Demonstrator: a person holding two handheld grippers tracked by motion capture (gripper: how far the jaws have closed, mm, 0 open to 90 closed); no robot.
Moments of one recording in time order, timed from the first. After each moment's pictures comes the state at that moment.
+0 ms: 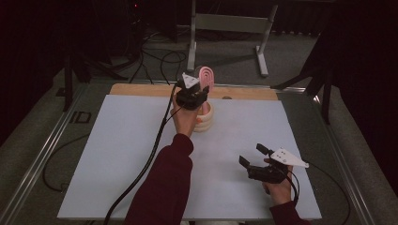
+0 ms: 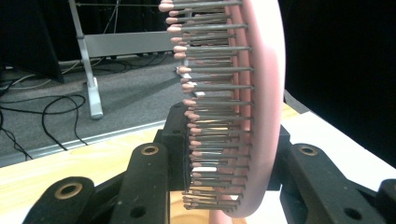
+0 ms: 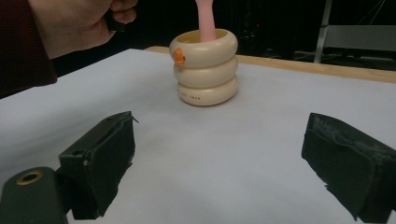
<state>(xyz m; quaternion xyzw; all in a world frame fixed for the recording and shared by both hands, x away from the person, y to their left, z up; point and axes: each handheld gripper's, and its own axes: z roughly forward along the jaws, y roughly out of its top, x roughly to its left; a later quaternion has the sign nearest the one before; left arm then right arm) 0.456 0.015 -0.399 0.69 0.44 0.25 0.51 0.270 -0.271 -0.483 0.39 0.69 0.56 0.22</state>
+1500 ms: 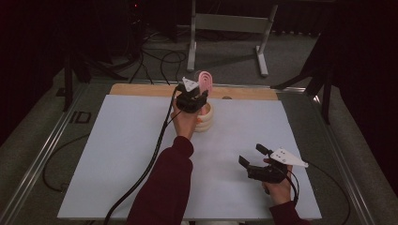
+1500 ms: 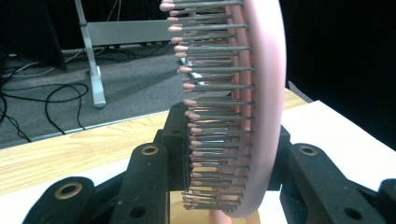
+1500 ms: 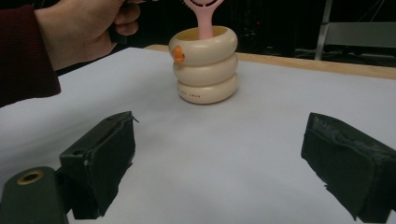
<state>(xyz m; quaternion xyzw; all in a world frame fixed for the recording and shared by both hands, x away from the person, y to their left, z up) 0.458 0.015 -0.417 0.70 0.46 0.25 0.49 0.271 -0.271 -0.485 0.40 0.69 0.56 0.22</state>
